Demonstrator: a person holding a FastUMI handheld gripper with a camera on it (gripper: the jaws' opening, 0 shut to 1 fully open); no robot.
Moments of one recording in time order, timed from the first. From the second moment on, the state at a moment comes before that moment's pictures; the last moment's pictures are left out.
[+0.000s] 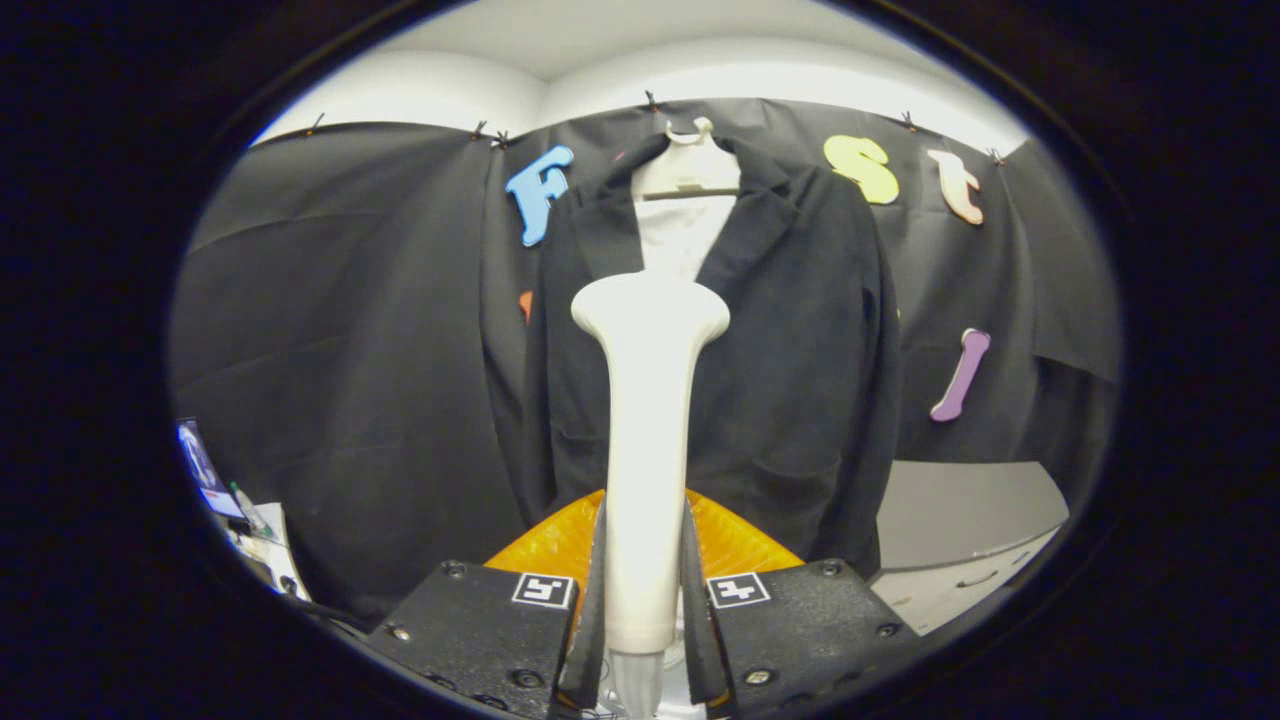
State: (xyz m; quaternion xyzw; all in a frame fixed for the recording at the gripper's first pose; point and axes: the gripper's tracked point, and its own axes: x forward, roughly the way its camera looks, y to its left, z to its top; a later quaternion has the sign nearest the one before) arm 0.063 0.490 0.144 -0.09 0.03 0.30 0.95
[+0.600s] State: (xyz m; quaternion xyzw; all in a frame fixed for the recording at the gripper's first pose) arm 0.066 0.591 0.211 -0.09 -0.03 0.34 0.94
